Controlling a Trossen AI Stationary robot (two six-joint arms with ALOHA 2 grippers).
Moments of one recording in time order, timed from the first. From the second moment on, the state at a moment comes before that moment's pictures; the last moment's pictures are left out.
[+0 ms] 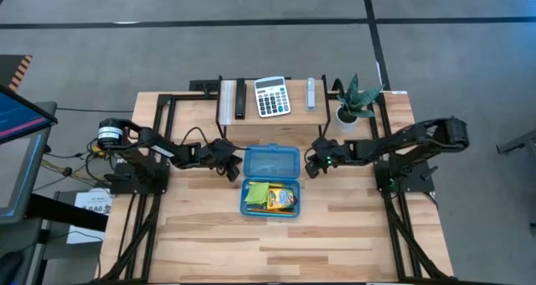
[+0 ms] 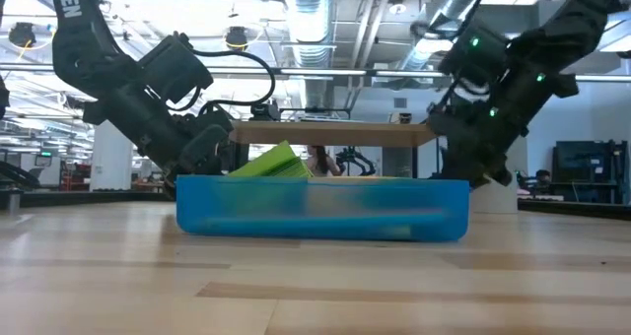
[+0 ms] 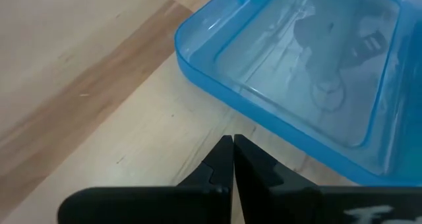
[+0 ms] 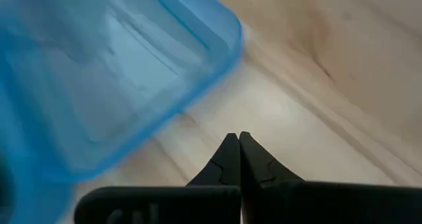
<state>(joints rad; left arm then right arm) 0.16 1.60 0.36 0.53 -0.11 -0.43 -0.11 1.42 0.47 0.09 0.20 0.67</state>
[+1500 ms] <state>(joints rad) 0.06 1.36 0.37 0.63 -0.08 -0.25 0.00 1.38 0.63 0.07 0.30 0.59</state>
